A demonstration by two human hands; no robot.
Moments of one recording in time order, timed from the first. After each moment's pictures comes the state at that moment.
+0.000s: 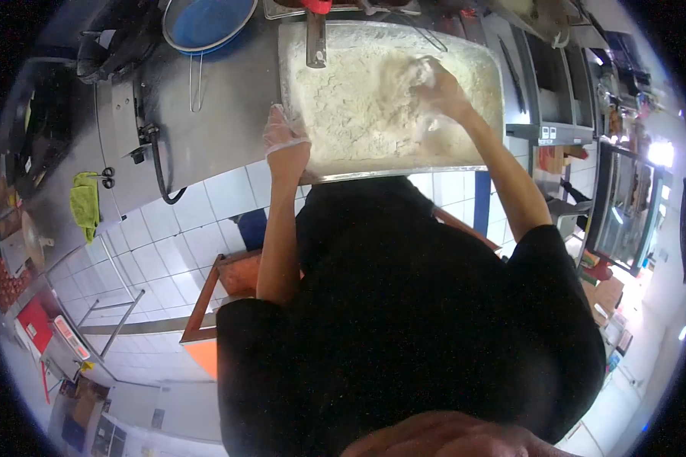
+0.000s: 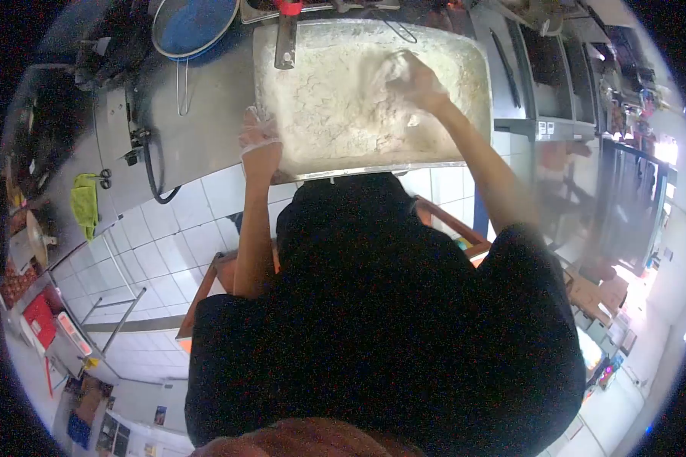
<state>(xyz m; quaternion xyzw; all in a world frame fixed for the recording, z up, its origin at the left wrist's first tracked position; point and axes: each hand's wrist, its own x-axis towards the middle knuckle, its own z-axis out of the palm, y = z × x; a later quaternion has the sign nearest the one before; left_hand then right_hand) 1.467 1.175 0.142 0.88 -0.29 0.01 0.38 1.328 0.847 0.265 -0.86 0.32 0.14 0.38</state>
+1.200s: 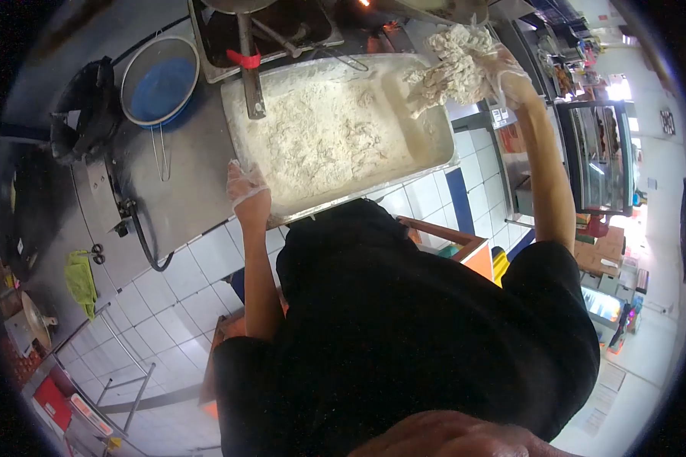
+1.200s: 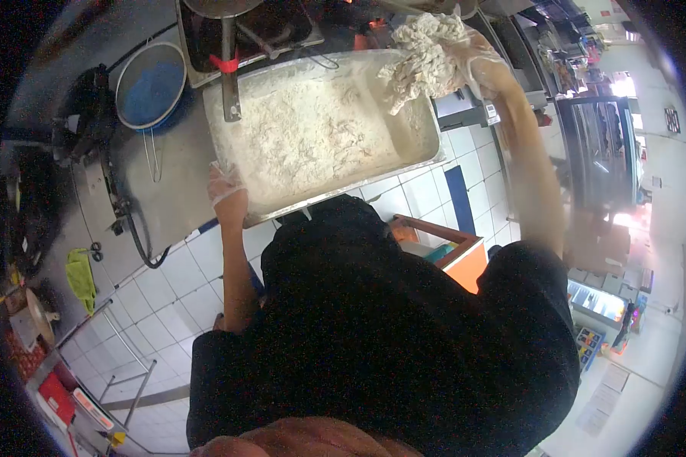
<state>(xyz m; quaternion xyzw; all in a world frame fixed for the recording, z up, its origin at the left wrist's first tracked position) 1.473 1.177 0.148 0.90 -0.29 -0.11 0.31 1.215 0.746 0.458 -0.68 0.33 -0.19 0.63</state>
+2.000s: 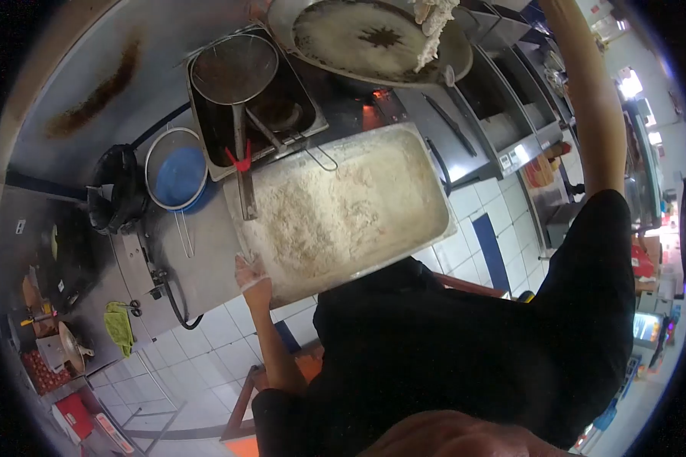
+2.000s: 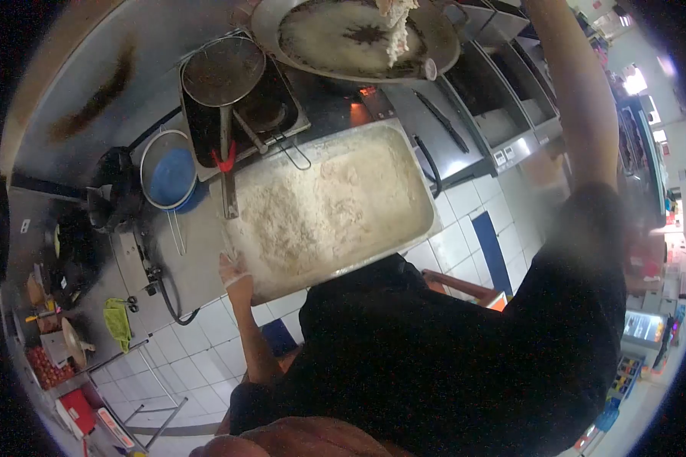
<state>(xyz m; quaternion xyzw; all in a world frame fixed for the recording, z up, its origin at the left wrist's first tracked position) 1.462 1.185 0.163 0.92 -0.27 -0.07 0.27 1.342 0.607 0.694 -0.83 0.29 -0.15 0.46</state>
